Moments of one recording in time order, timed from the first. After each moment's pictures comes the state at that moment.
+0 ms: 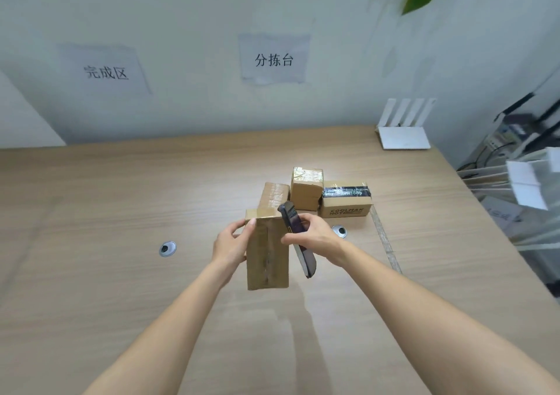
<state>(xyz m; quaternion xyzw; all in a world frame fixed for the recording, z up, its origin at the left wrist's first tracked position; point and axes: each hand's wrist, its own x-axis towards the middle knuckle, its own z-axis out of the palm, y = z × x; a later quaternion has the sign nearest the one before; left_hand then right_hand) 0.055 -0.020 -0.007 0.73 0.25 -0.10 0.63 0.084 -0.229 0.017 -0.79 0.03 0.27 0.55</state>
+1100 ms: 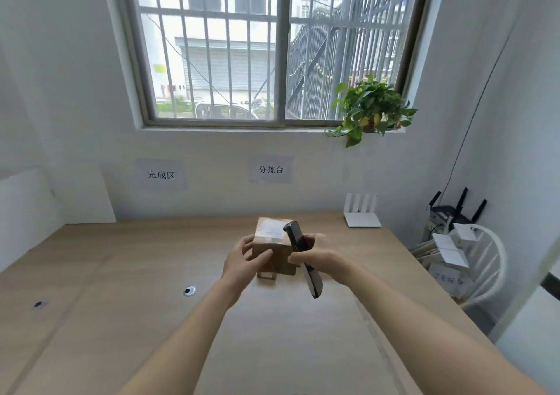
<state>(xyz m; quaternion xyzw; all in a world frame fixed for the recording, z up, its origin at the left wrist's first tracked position) -0.215 -0.040 0.209 0.72 0.03 0.04 0.69 -0.197 -0.246 0.253 -0.85 -0.06 0.10 0.52</state>
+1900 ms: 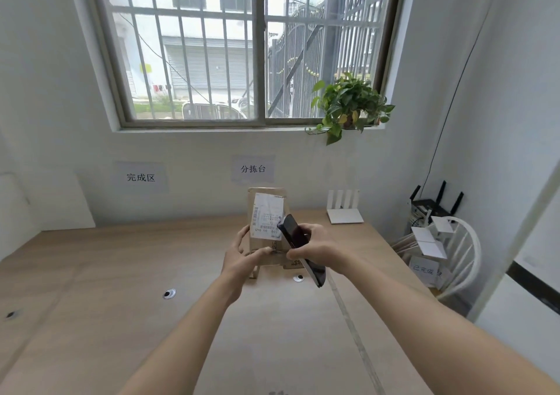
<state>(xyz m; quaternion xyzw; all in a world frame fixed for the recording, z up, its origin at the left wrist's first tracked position) -0.220 -0.120 0.229 0.67 0.03 0.01 0.74 -0.202 -0.320 0.275 -0.88 -0.08 0.05 0.47</state>
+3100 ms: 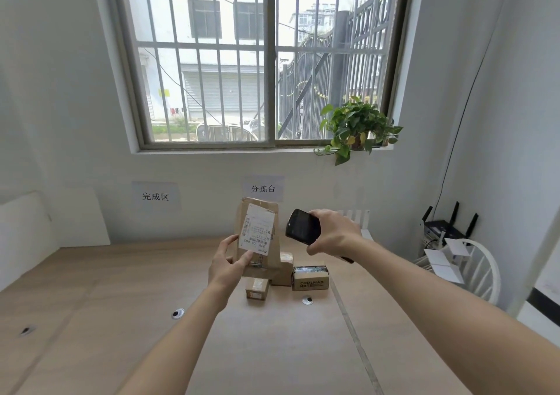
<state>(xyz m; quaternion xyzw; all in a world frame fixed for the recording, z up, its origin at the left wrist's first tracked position) -0.214 -0.085 0.249 0.75 0.09 0.11 0.65 -0.199 -0.327 0.355 -0.98 -0.10 -0.07 0.16</state>
